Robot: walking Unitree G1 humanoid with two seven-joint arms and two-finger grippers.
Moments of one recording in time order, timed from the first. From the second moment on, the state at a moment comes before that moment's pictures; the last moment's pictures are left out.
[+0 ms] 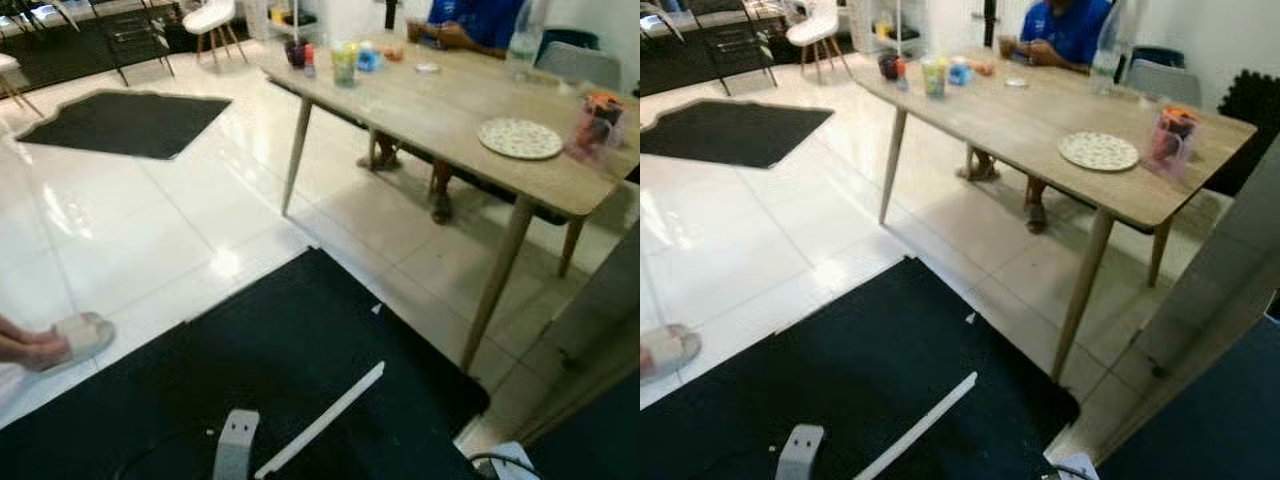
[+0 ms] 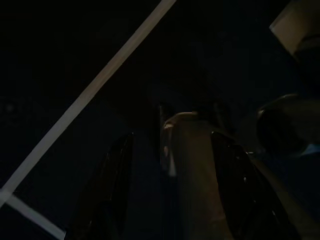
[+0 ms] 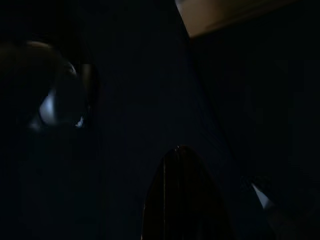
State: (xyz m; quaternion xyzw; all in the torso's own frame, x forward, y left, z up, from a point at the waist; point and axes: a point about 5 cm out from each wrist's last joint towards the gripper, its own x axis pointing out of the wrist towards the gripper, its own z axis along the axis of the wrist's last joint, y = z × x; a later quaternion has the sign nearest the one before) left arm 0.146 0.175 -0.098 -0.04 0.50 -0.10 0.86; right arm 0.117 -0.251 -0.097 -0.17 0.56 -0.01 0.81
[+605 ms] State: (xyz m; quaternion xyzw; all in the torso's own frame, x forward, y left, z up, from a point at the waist) left arm 0.154 0.167 -0.096 -0.03 0.49 -0.12 0.86; right arm 0.121 -0.257 -0.094 -0.18 0.56 -0.01 0.81
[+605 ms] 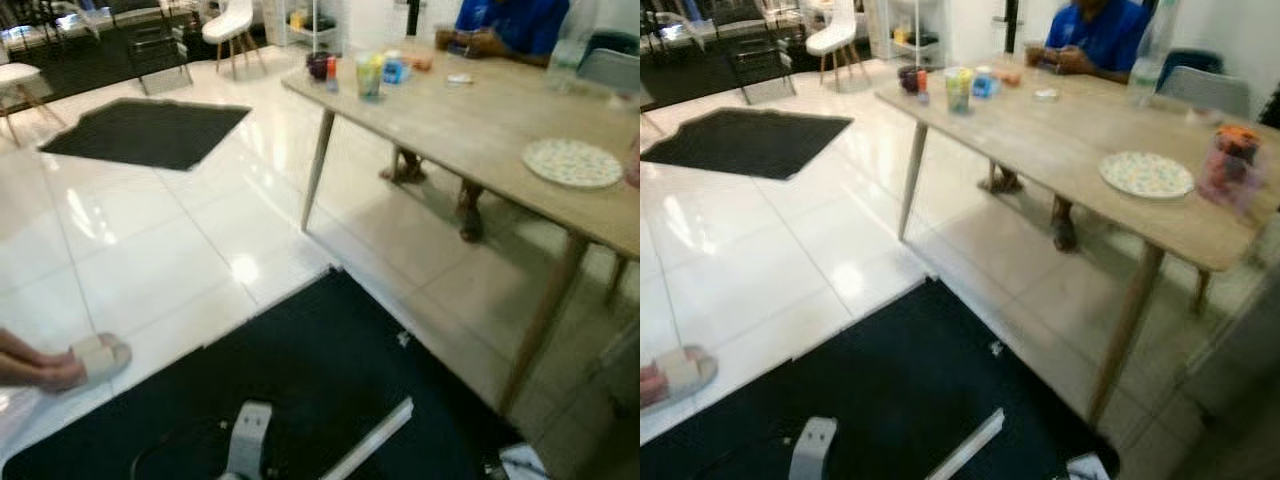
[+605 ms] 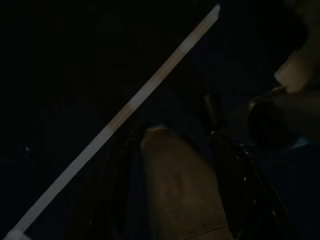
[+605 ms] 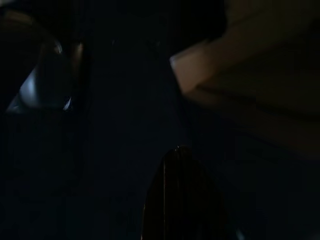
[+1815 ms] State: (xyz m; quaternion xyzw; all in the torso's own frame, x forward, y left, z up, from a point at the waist) left arm 0.140 0.174 -0.100 -0.03 0.50 -0.11 0.86; right arm 0.119 -0.254 -0.096 -0.19 0.57 -0.01 0.80
